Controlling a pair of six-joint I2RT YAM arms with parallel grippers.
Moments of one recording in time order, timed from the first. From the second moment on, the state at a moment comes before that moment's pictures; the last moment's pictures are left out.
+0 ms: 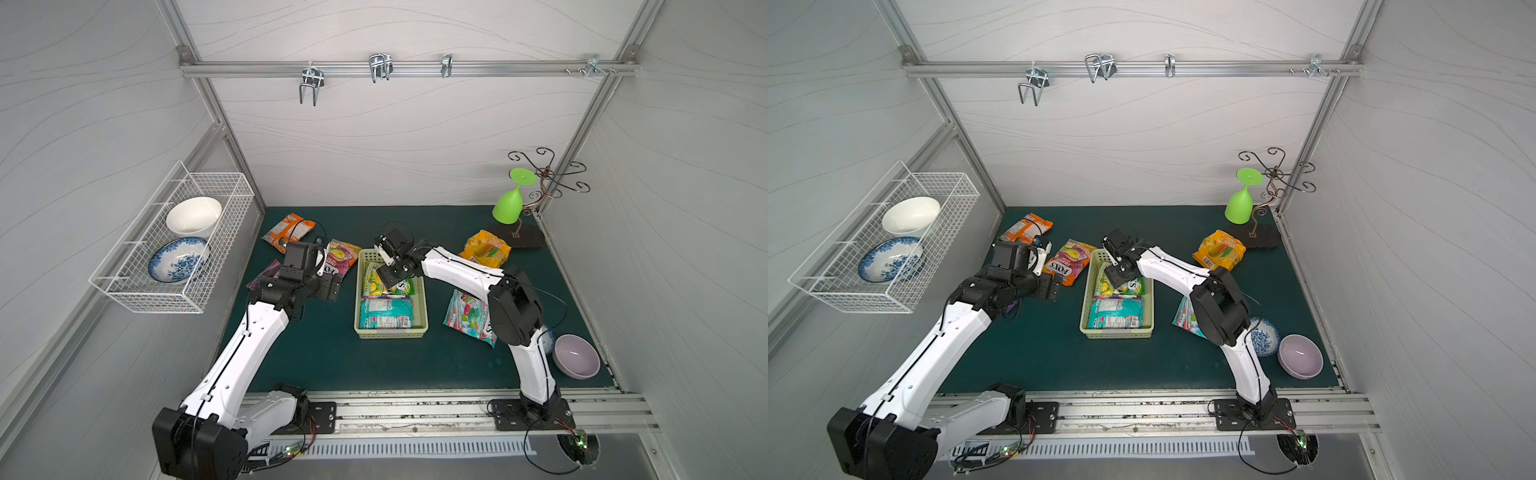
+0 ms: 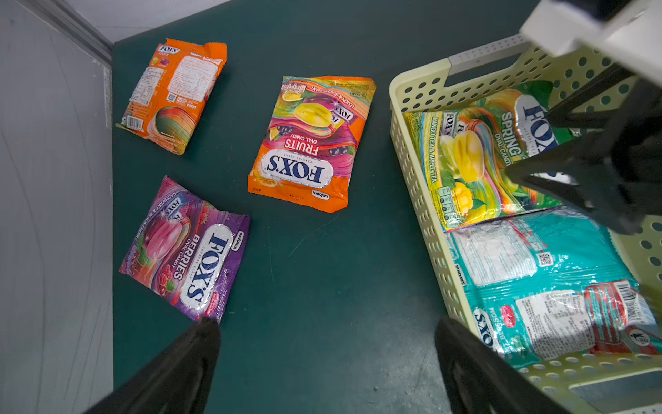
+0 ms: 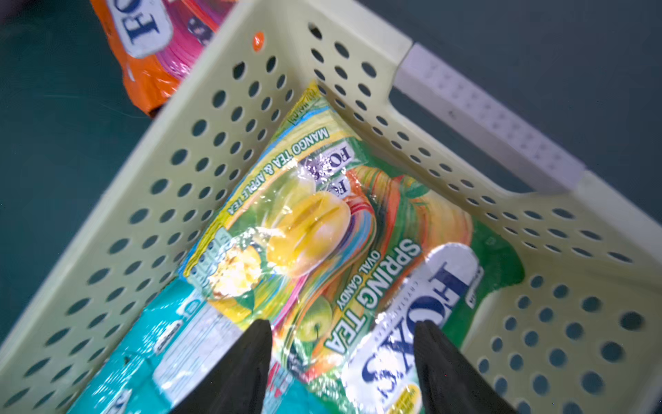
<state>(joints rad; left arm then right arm) -0.22 1.07 1.05 -0.85 -0.05 0.08 0.86 2.22 1.82 -0.70 0.05 0.13</state>
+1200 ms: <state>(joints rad) -0.17 1.17 1.05 -0.79 -0.13 0.07 0.86 1.81 1.63 -0.71 0.15 0.12</state>
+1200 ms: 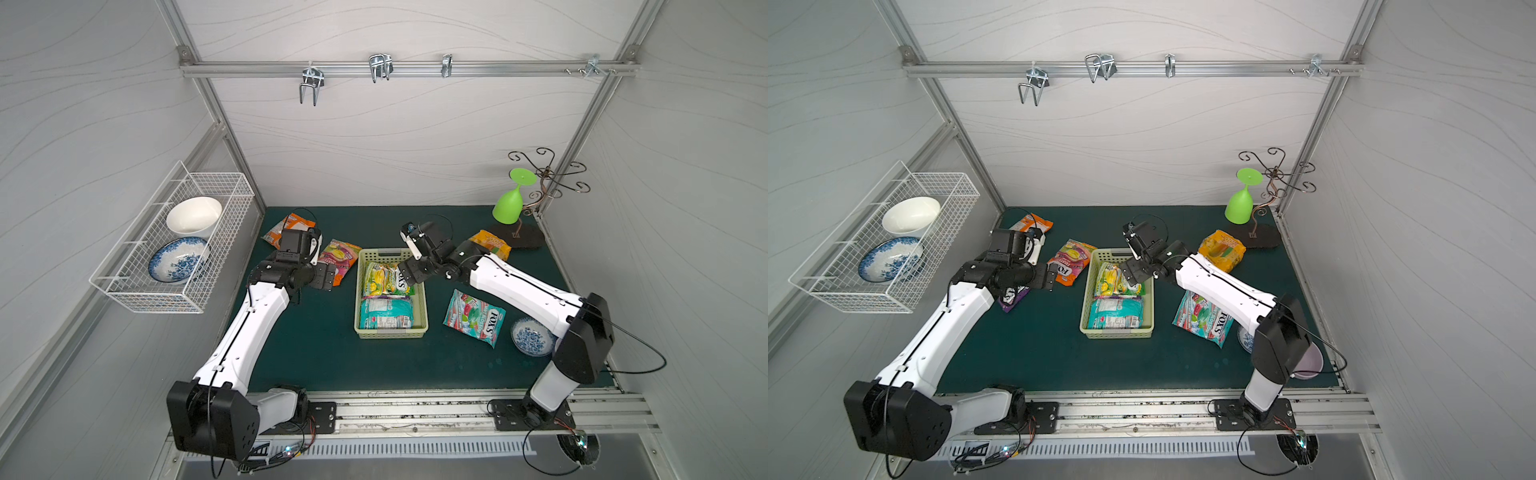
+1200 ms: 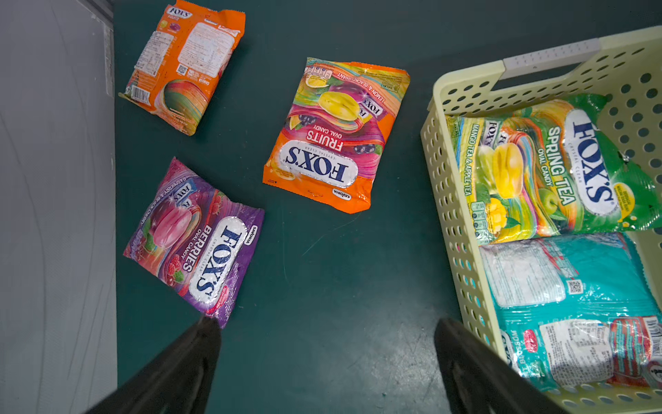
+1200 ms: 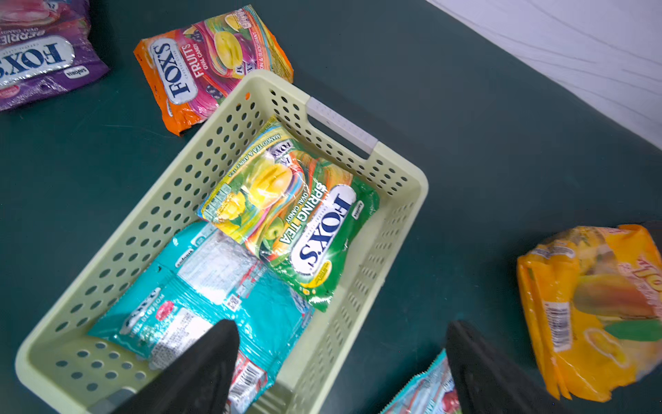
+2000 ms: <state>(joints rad) 0.03 1.46 1.31 -0.91 0.13 0.17 0.63 1.36 1.29 -0.71 0.17 0.03</state>
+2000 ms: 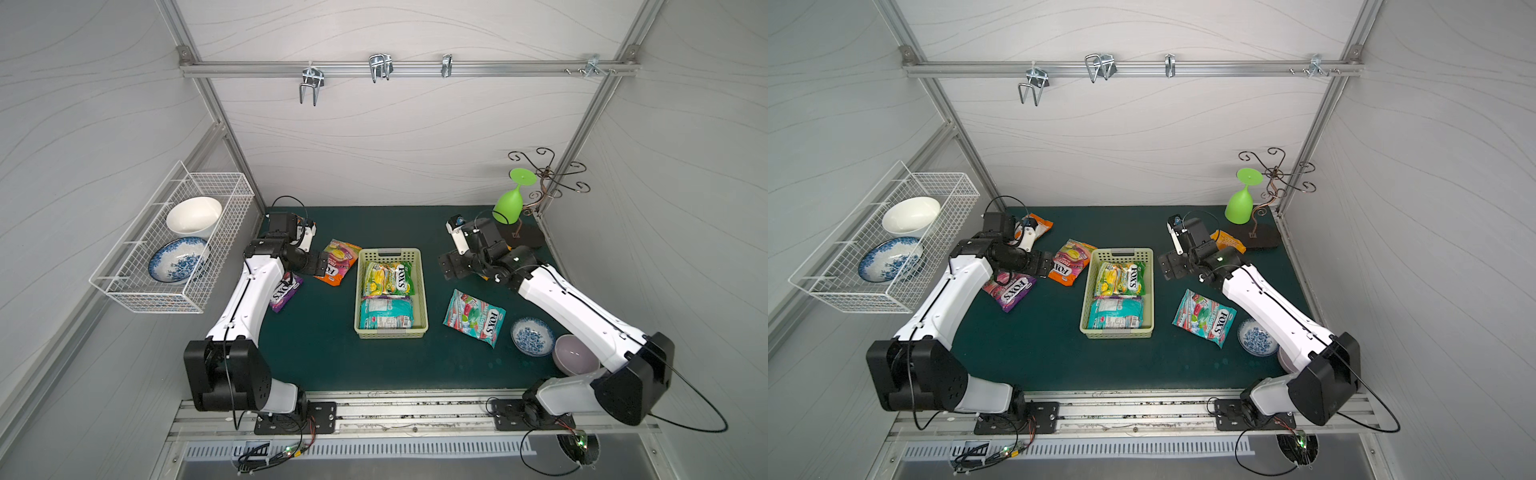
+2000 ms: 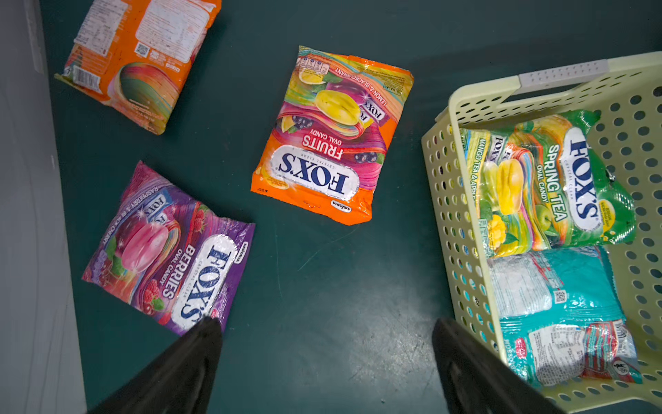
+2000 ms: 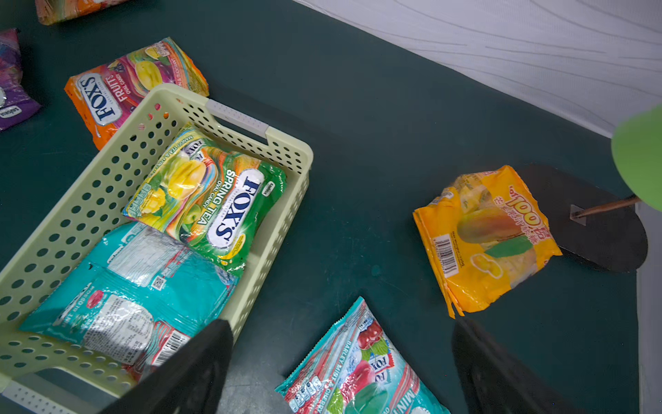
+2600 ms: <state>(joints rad) 0.07 1.90 1.62 -0.93 0.19 0.24 0.50 1.16 1.06 -0.64 0.07 -0.04</state>
